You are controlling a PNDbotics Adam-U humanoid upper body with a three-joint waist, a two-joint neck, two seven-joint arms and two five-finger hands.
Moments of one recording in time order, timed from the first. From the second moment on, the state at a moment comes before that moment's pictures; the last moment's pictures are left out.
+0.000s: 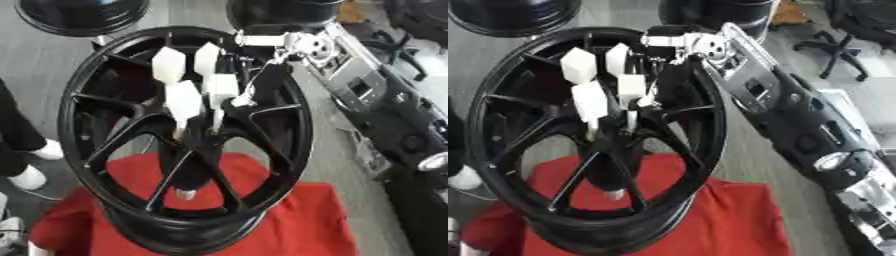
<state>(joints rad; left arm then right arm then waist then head) -0.23 0.39 0.20 -1.59 0.34 0.00 0.22 -0.80 -0.50 0.41 -1.57 0.37 0.22 0.70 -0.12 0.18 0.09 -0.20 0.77</state>
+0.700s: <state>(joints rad) -0.23 0.39 0.20 -1.59 0.34 0.00 0.21 -0.80 -0.50 0.41 -1.57 0.31 0.25 0.66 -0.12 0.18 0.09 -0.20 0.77</state>
